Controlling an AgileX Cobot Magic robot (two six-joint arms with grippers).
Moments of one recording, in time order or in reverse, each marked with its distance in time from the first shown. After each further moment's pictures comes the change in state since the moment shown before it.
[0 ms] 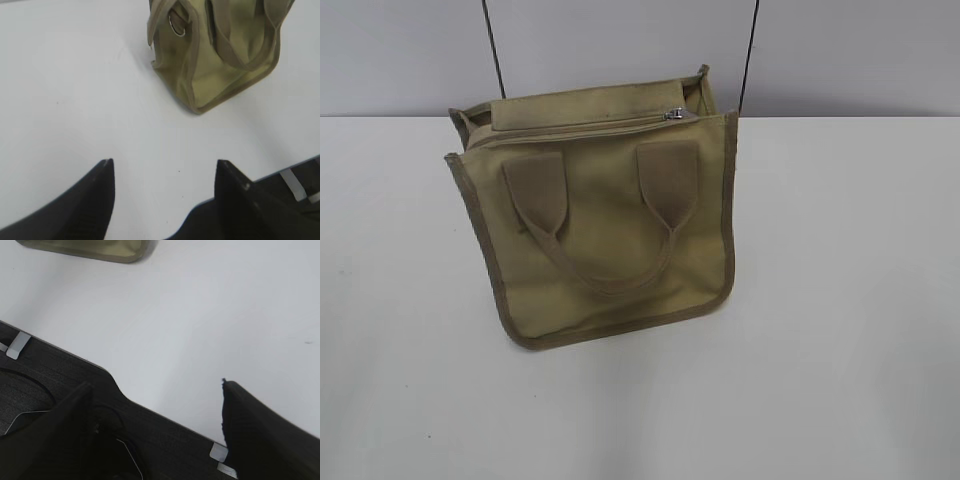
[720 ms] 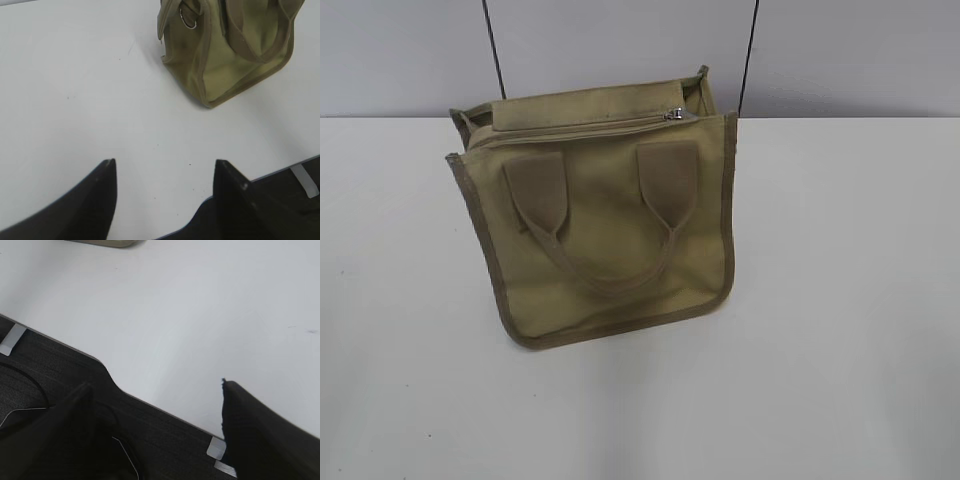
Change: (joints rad) left arm 0.000 -0.050 0.042 0.040 -0.002 0.000; right arm -0.004 -0.051 0.078 -0.013 -0.021 0.000
